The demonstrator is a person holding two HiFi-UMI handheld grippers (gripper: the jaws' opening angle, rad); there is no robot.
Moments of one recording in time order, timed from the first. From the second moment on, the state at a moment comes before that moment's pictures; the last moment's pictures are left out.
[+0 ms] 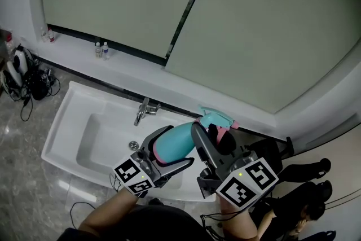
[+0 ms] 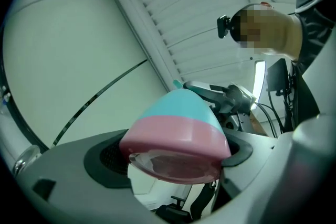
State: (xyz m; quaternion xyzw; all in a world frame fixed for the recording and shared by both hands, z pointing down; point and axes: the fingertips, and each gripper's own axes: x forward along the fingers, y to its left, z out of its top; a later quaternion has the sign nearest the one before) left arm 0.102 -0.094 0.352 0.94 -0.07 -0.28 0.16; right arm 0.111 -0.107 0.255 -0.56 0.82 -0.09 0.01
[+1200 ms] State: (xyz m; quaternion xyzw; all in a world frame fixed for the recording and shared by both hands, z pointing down) left arm 0.091 -0.097 0.331 0.92 -0.01 -0.34 0.20; right arm 0.064 -0.062 0.232 -0.48 0.88 0.01 -0.04
